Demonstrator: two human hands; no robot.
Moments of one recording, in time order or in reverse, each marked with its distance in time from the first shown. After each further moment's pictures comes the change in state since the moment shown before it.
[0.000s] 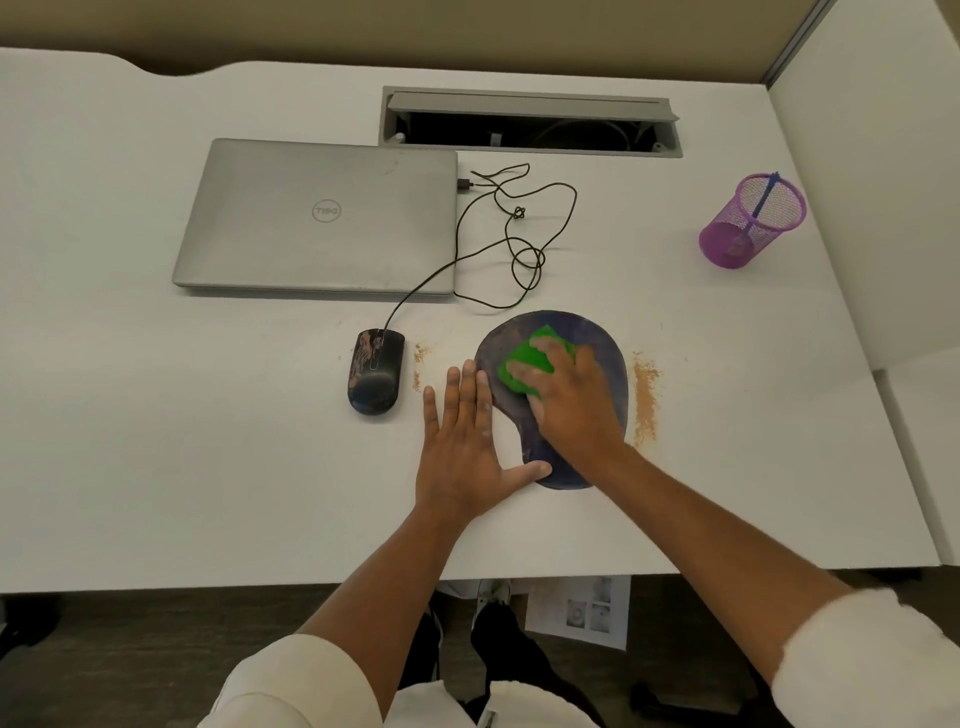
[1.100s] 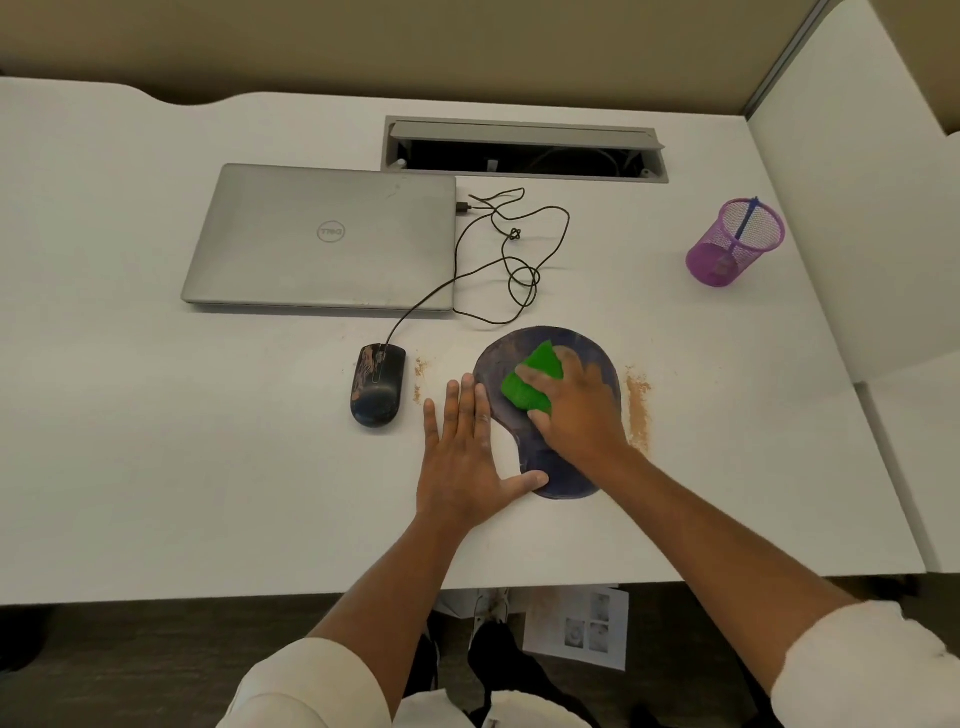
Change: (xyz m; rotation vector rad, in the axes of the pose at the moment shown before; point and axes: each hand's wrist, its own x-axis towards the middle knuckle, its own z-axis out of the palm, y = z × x) left_hand 0.000 0.001 -0.003 -0.001 -0.012 0.000; right_hand 0.002 0.009 -0.014 0.019 -0.188 0.129
